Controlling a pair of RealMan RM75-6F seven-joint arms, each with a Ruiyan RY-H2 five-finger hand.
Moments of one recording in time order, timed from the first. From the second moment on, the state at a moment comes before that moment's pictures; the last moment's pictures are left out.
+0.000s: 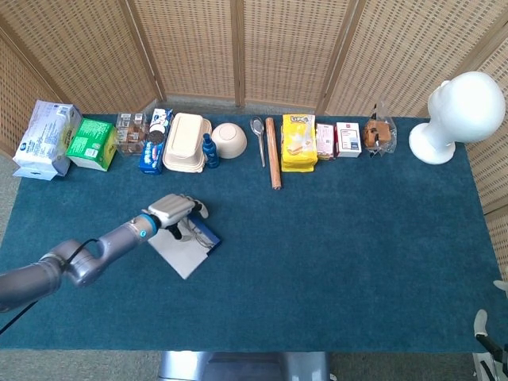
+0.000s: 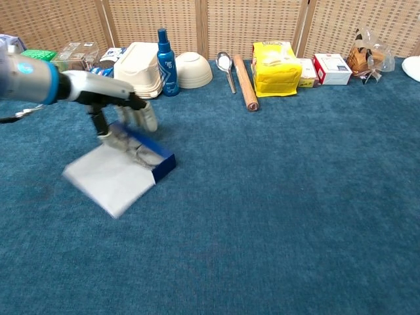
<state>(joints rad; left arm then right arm) -1.04 -1.37 -0.03 -1.27 1.36 0.40 -0.39 -0.24 -1.14 0.07 -1.79 -1.52 1.77 0.00</state>
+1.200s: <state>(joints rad) -0.92 -1.29 -0.04 -1.51 1.31 0.46 -0.38 -0.27 -1.13 0.05 -1.75 -1.56 1.83 0.08</state>
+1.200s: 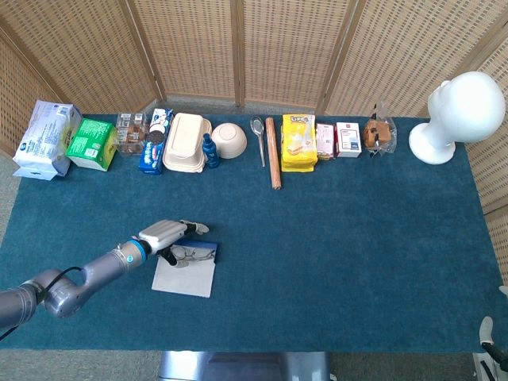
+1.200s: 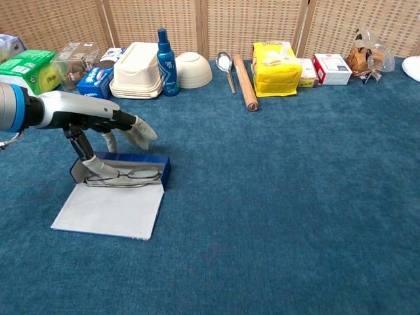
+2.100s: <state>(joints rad) -0.89 -1.30 -0.01 -1.59 1.31 0.52 -0.24 -0.28 -1.13 0.04 -1.74 -1.57 1.84 0.10</state>
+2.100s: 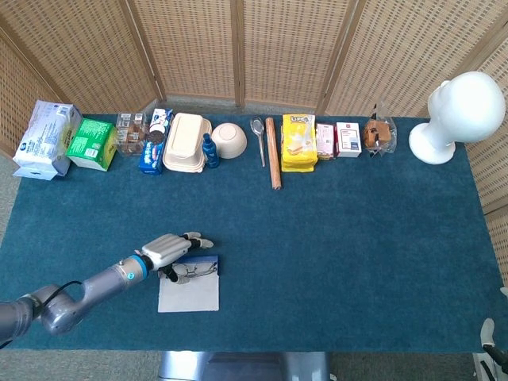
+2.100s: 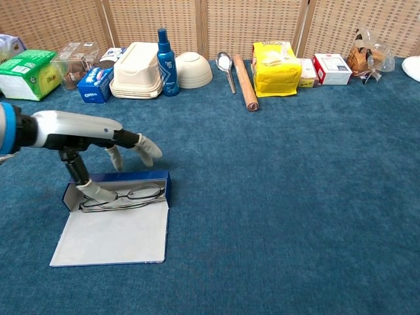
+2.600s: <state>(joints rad) -0.92 -1.36 -0.05 -1.61 1.30 0.50 -0.25 -0.29 -1.13 0.05 -1.73 -1.57 1.85 0.11</state>
